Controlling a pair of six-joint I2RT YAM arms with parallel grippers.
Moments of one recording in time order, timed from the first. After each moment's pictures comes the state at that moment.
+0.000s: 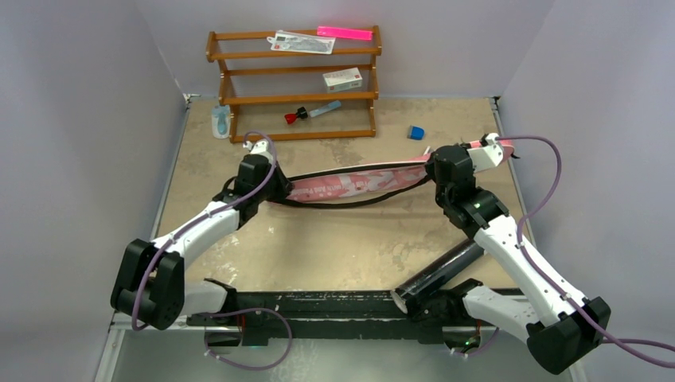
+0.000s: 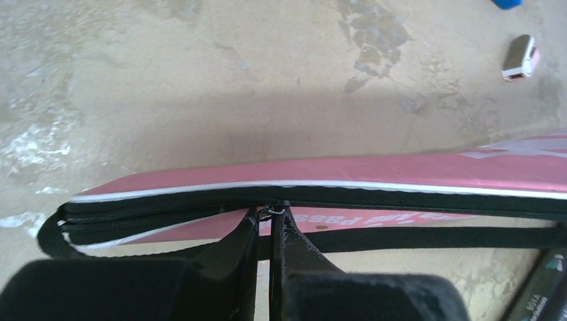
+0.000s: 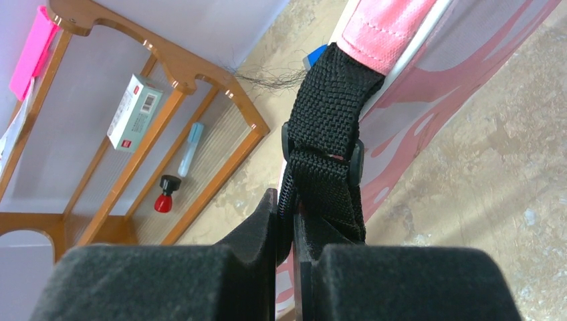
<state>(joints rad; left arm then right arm) -0.36 1.29 0.70 0.00 0.03 -0.57 0.48 1.00 0.94 -0.41 0.69 1.04</state>
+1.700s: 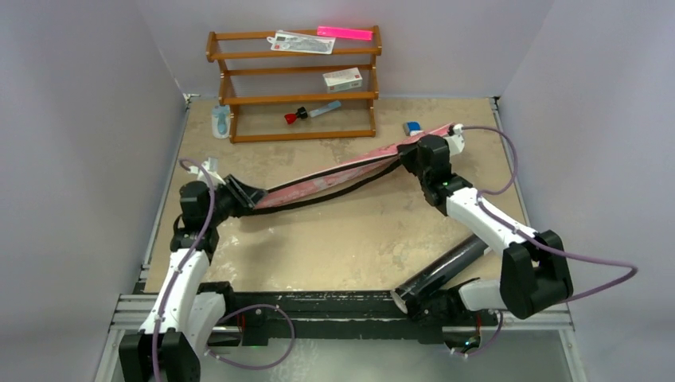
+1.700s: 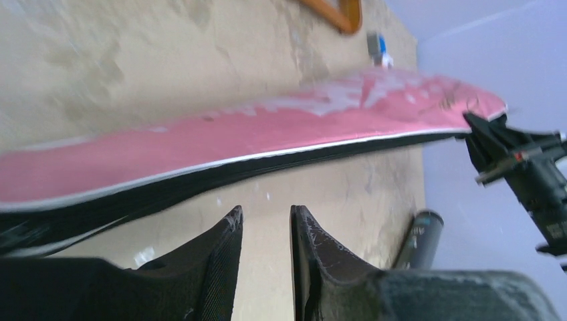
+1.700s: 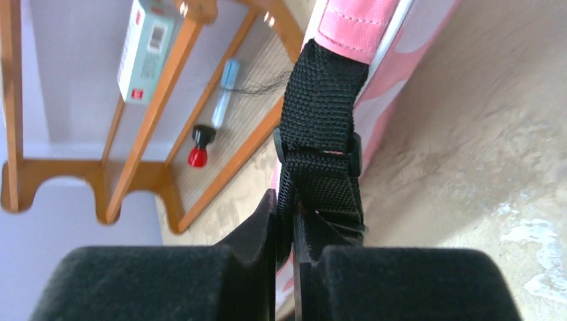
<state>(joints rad) 0.10 0.81 0.48 -0.05 0.48 -0.72 0.38 1.34 0.88 0.01 0.34 1.11</state>
